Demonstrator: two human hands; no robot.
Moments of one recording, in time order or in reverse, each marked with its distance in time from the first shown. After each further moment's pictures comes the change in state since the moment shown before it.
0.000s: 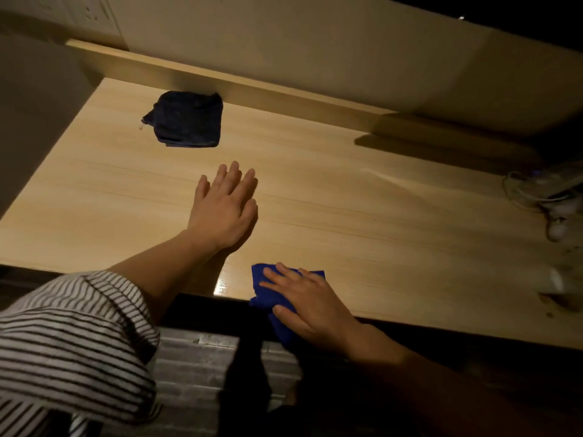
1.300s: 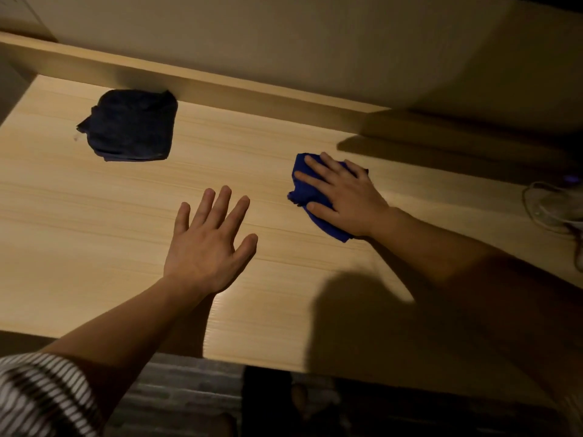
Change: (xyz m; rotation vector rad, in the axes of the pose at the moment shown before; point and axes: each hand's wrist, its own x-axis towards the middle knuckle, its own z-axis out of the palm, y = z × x) left_hand 0.021 0.065 0.026 0.079 -0.117 -0.089; right_hand 0.113 0.208 -0.163 -0.486 0.035 0.052
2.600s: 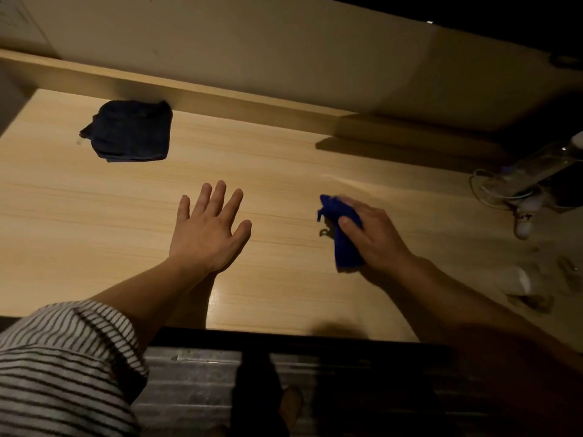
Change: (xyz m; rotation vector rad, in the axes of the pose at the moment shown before) left_hand -0.003 -0.004 0.002 -0.008 0.018 0.046; right_hand -0.137 -0.060 -0.014 0.743 0.322 0.331
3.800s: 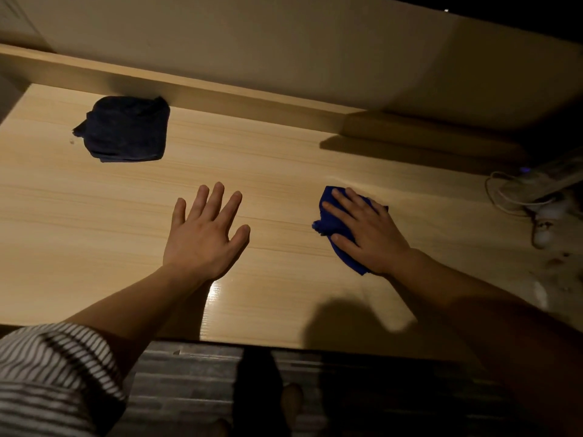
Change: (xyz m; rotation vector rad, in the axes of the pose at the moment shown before) left_hand 0.001 0.003 -0.001 -0.017 0.000 -0.029; right_hand 0.039 0.059 0.008 -0.732 -0.232 -0.185
